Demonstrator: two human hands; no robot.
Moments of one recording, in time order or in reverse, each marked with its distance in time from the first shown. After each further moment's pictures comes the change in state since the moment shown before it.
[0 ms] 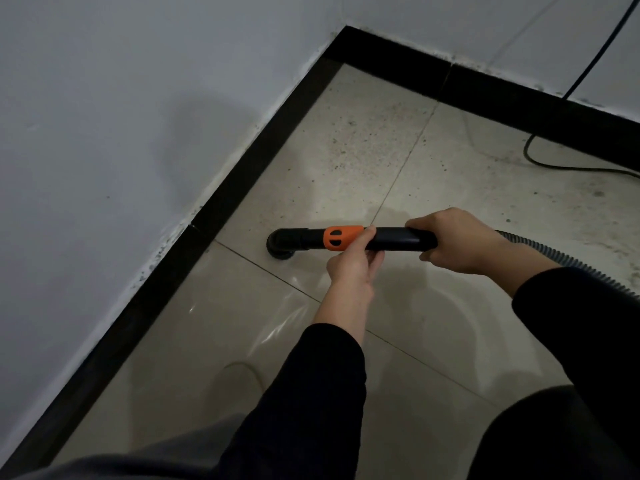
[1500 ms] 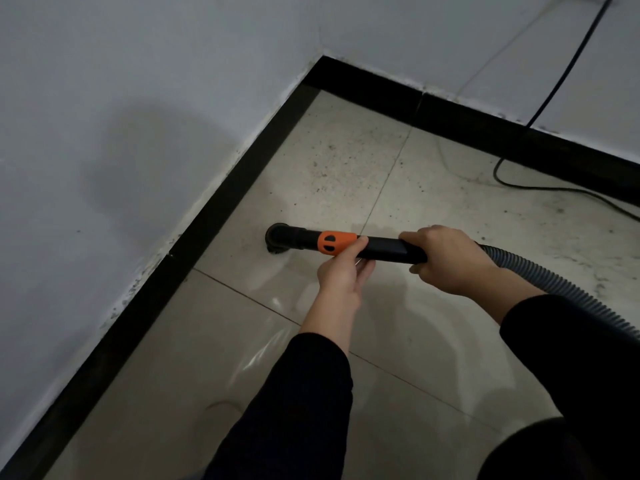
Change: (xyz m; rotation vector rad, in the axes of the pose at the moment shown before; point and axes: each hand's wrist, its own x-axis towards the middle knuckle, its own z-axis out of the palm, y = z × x) left_hand 0.023 0.012 0.014 0.058 -0.158 -0.010; right_hand -0.005 -0.003 -0.005 -0.104 0.087 0.125
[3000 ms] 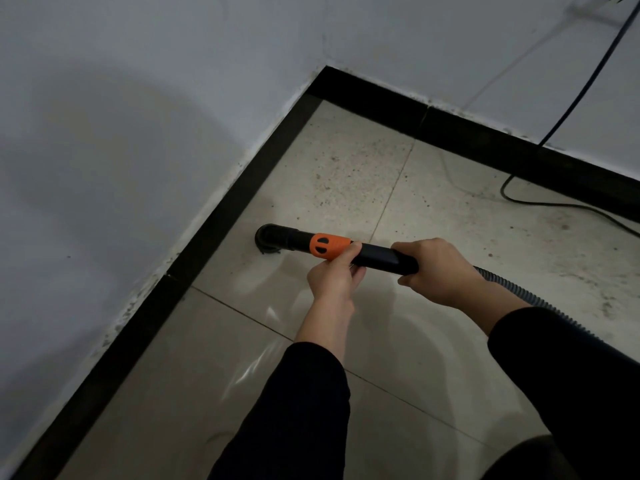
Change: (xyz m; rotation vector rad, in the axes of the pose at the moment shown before) left_hand 0.015 0.032 -0.002 0.031 0.069 0.056; right_hand 0.035 -0.019 0.006 0.164 0.012 0.060
